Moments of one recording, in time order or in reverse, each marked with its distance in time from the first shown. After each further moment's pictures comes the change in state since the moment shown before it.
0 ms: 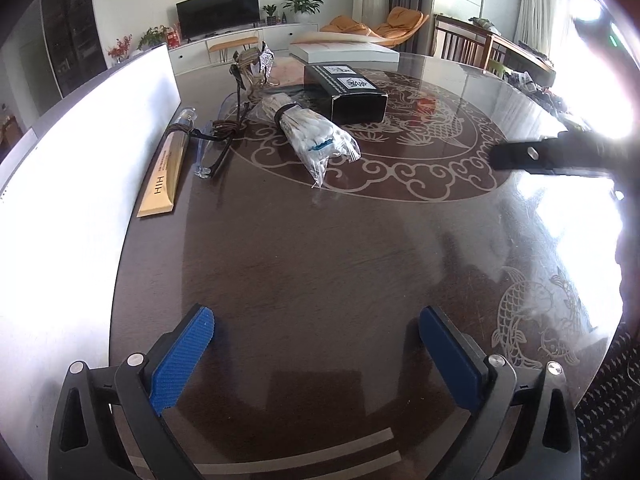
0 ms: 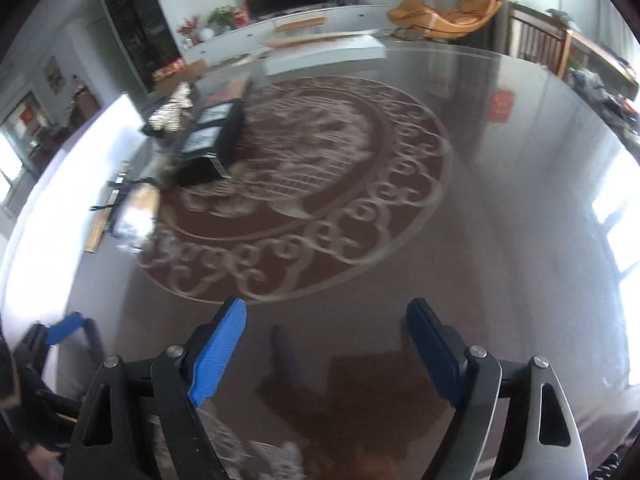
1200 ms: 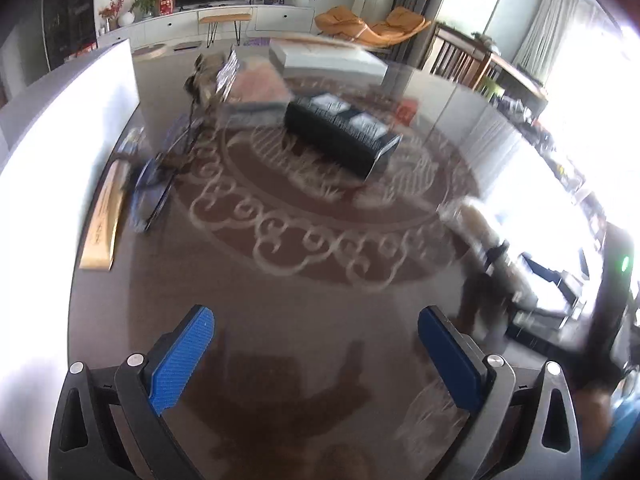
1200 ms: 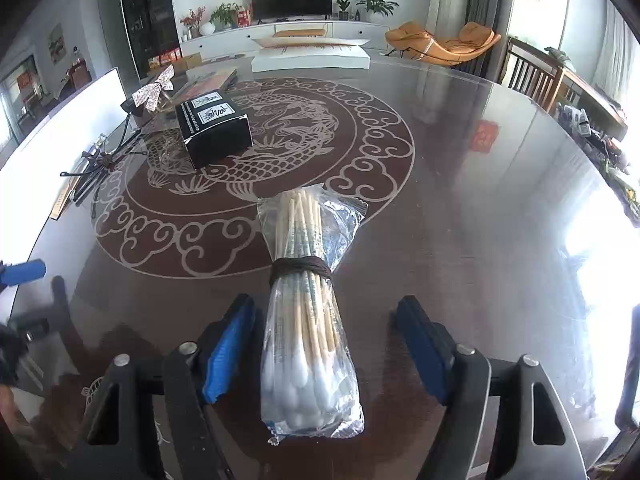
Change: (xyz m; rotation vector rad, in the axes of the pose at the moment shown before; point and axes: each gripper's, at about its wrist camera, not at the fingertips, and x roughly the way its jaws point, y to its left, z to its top) left arm 0.012 -0.015 0.087 -0.136 0.055 -0.179; right arm -0.006 -0.055 -0.043 -0.046 -0.100 -0.235
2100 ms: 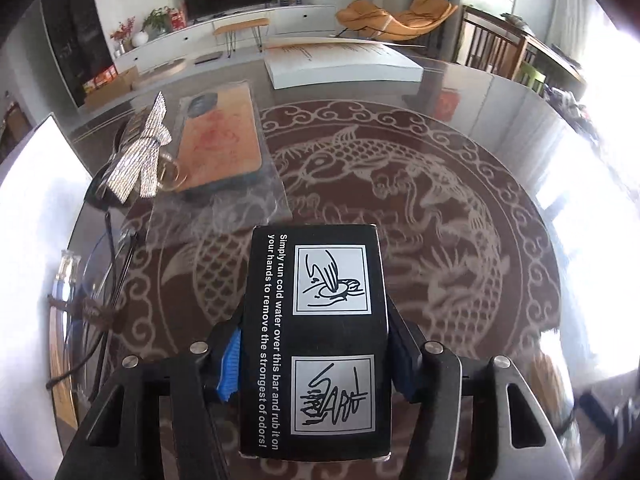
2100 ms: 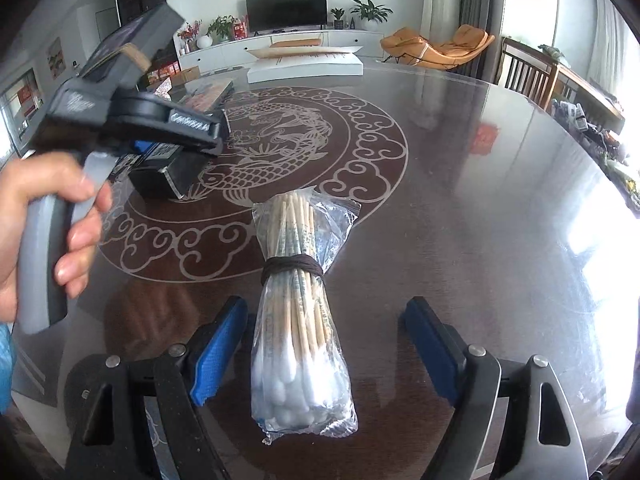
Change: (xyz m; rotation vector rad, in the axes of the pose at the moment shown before) left arm 0.101 -0.040 0.090 0.087 0.022 0.211; right arm 0.001 0.000 -0.004 0.016 -0.015 0.011
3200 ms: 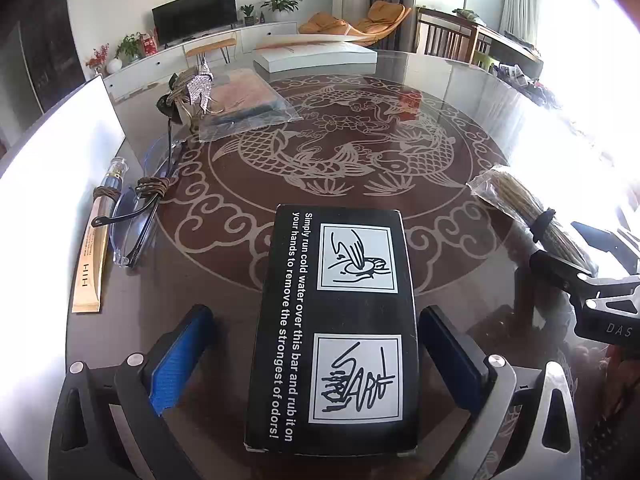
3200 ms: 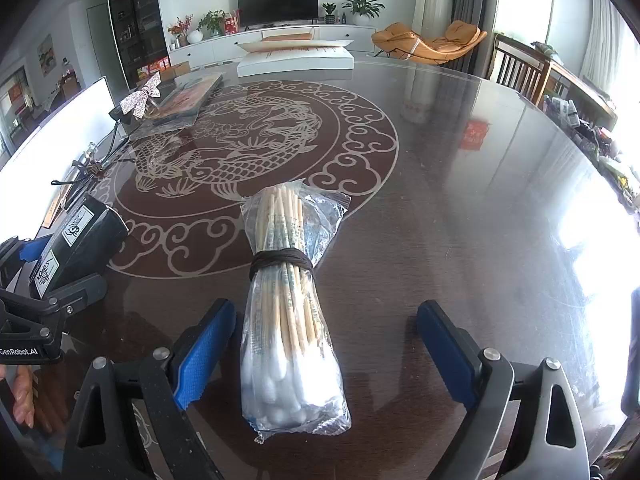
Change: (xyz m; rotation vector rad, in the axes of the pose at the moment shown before) left arm -0.060 0.034 -0.119 0.095 -0.070 -0.065; right arm 0.002 -0.004 -0.002 0.011 0.020 -0.036
